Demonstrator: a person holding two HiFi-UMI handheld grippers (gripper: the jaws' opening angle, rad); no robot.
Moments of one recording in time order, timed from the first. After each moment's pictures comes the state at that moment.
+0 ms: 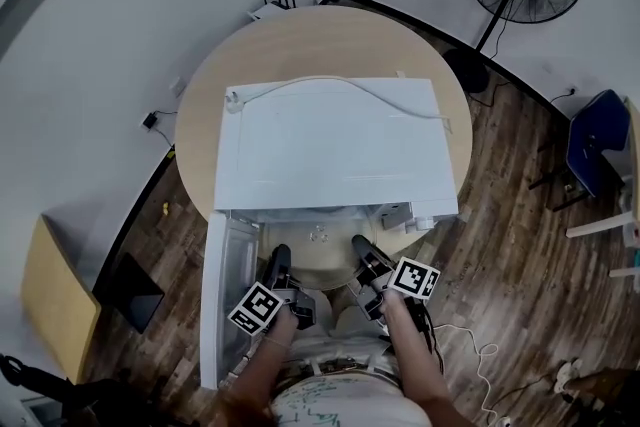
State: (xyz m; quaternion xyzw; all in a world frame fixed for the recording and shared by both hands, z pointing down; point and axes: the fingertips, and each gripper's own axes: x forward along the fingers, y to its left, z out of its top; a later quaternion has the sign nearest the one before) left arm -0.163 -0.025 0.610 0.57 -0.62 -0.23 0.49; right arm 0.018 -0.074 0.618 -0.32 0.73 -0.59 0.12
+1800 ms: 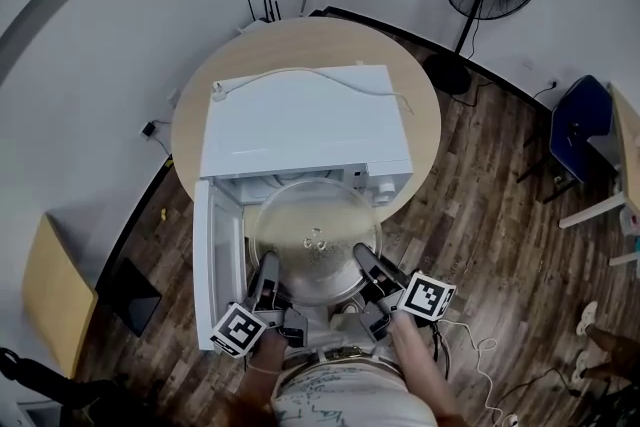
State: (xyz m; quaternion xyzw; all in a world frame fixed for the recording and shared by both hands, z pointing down) left arm -0.084 0.068 0.478 0.58 -0.54 -0.36 0.49; right arm 0.086 0.029 0.484 -0.30 0.77 -0.54 0.17
